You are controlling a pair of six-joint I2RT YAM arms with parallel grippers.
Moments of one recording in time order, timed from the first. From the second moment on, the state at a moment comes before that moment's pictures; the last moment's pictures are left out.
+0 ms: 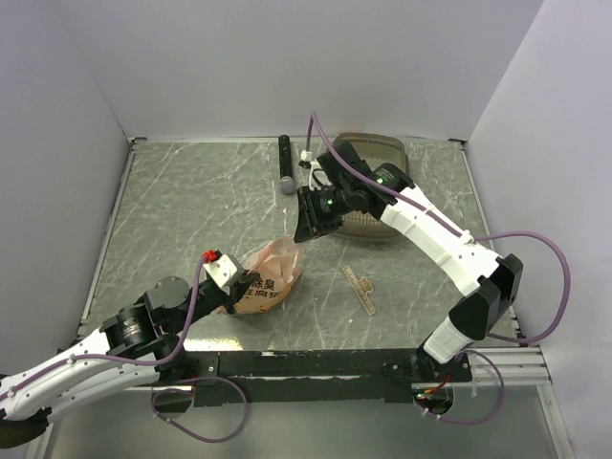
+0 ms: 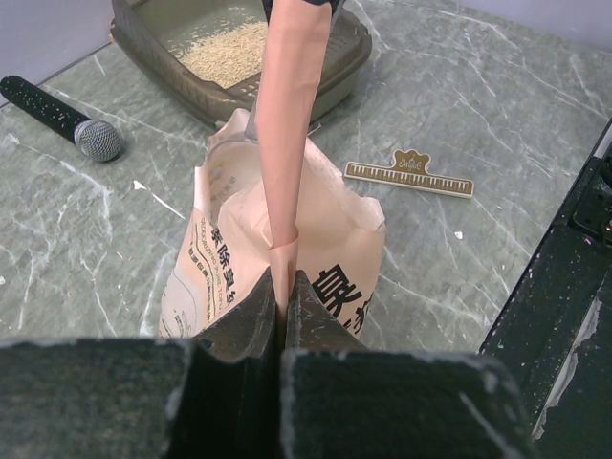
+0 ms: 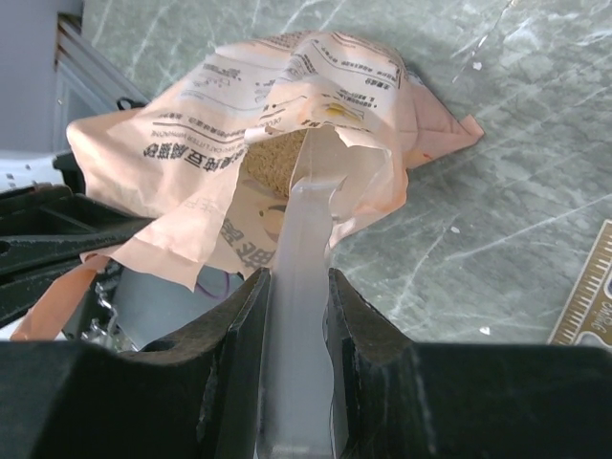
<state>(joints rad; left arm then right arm) -1.06 0.42 0.53 -0.24 -0.18 0.00 0.72 1.58 1.68 -1.00 -0.37 0.44</state>
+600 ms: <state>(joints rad) -1.06 0.41 0.53 -0.25 -0.15 0.00 0.70 1.66 1.83 -1.18 -0.49 0.25</state>
